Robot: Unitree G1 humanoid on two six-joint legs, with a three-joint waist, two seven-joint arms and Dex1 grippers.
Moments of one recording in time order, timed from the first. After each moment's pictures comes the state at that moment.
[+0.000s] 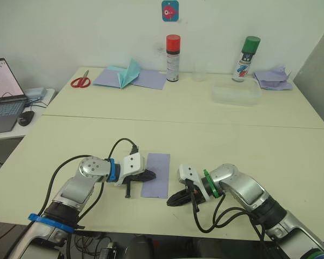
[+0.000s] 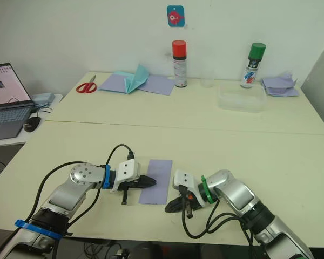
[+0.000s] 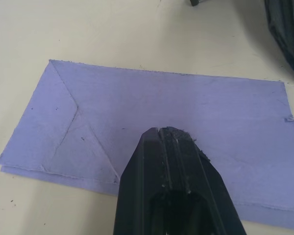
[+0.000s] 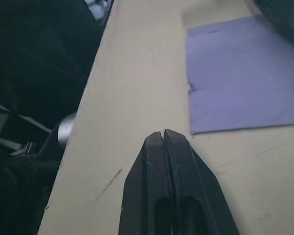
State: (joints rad) left arm -0.32 0.69 -0.27 0.14 -0.12 0.06 -1.17; right arm -0.43 -0.41 0.53 -0.04 0.25 0.65 1.19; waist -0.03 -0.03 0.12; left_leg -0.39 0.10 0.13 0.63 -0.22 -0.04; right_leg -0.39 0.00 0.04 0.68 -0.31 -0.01
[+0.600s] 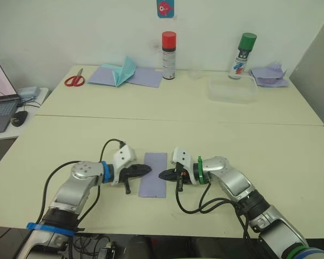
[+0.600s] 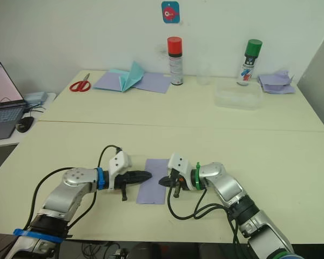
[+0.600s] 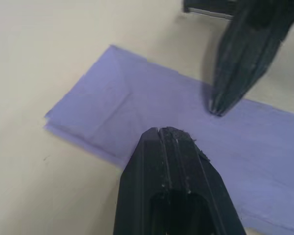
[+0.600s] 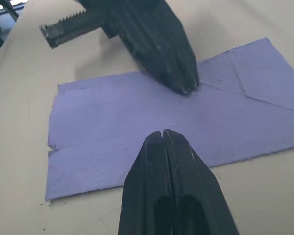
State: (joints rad) left arm -0.23 0.65 -0.08 0.10 -0.28 0.30 -1.08; right arm -0.51 -0.26 0.49 0.18 0.12 0.40 0.96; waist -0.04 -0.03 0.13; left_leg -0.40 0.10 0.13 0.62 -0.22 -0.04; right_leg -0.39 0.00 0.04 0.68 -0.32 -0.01
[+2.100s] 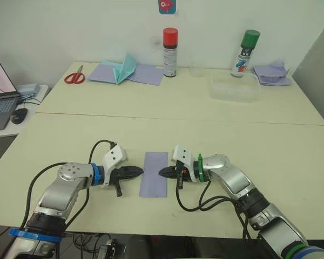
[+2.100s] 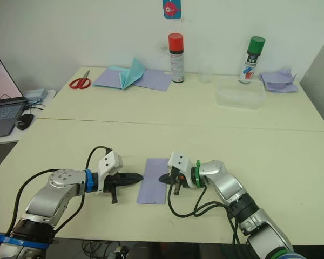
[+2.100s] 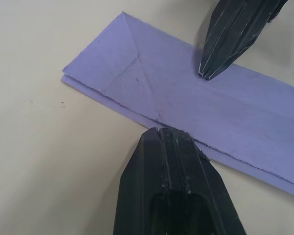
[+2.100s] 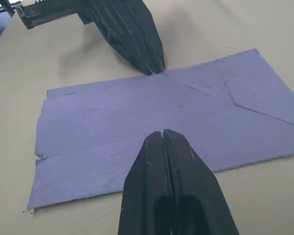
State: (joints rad) left arm -0.21 0.70 -0.08 0.01 -0.27 0.37 -1.10; right arm -0.52 -0.26 0.46 0.20 0.12 0.39 0.96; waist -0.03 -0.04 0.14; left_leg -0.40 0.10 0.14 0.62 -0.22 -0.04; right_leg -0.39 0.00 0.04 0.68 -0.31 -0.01
